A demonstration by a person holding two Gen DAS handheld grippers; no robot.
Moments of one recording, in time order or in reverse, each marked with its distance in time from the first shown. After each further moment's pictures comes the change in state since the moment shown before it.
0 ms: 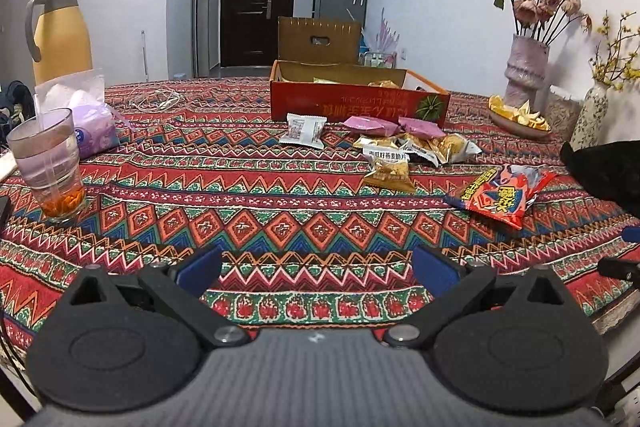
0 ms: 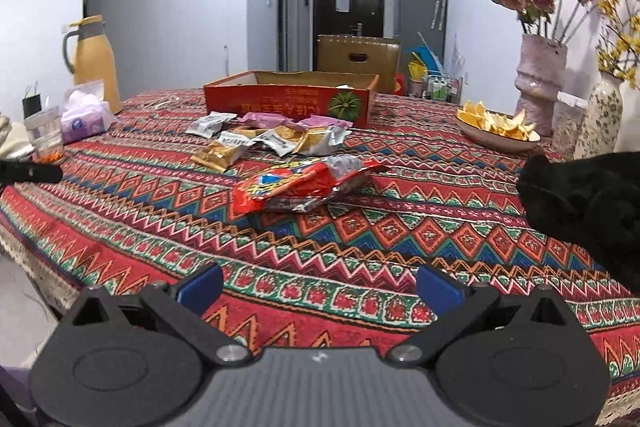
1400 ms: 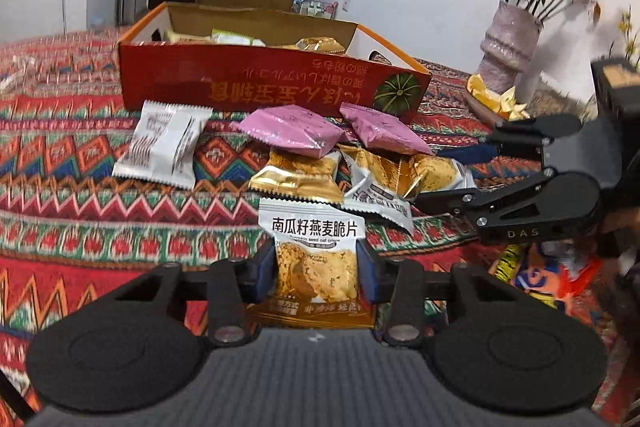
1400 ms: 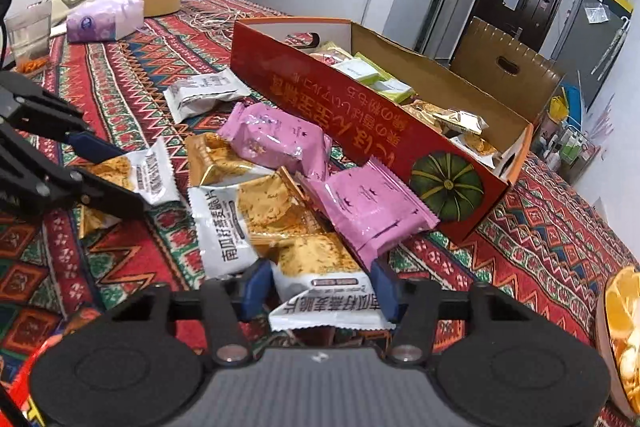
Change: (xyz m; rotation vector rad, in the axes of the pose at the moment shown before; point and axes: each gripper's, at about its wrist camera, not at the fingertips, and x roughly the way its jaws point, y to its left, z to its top) left arm 0.211 -0.044 0.082 -0.040 0.178 -0.249; right arm 0.264 -0.007 0.155 -0.482 0.198 0.257
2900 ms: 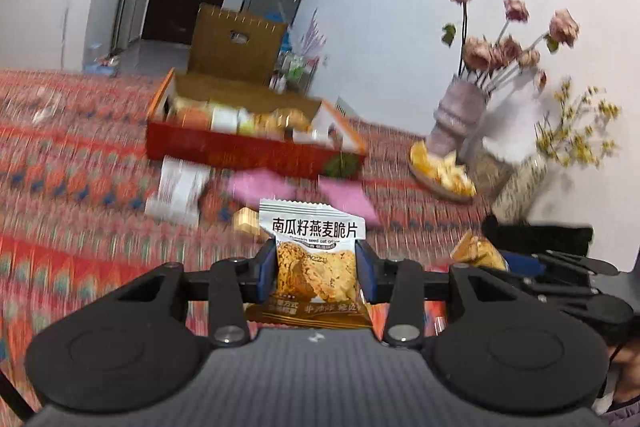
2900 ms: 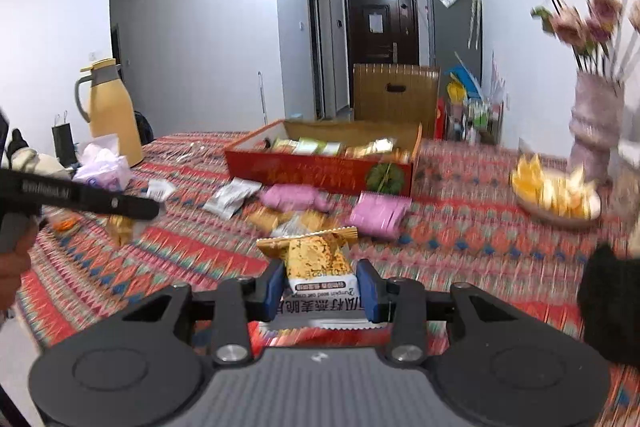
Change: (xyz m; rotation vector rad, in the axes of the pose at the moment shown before) left arm -0.120 -0.018 0.020 -0.036 -0.171 -0.075; right arm -0.170 0.066 -0.049 0.405 -0.295 -0.152
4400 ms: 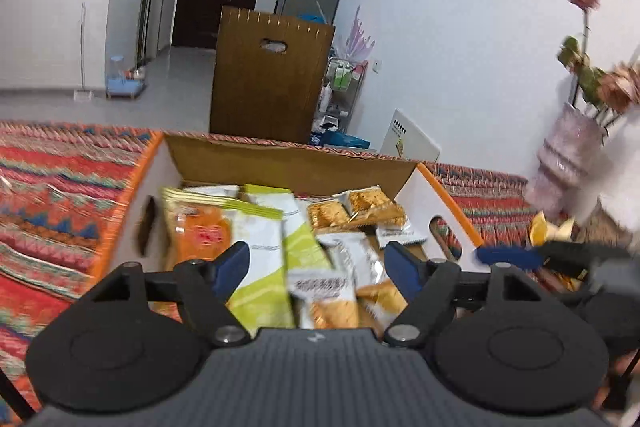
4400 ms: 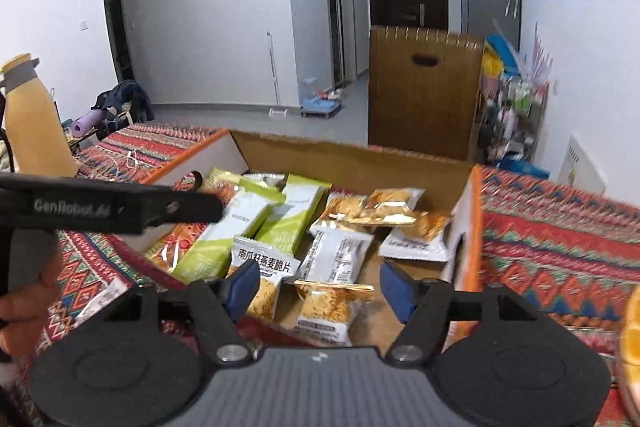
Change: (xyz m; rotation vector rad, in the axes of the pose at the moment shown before) left arm 0.207 0.060 0.131 0.030 0.016 0.150; right arm 0.263 -0.065 0.127 0.001 0.139 0.065
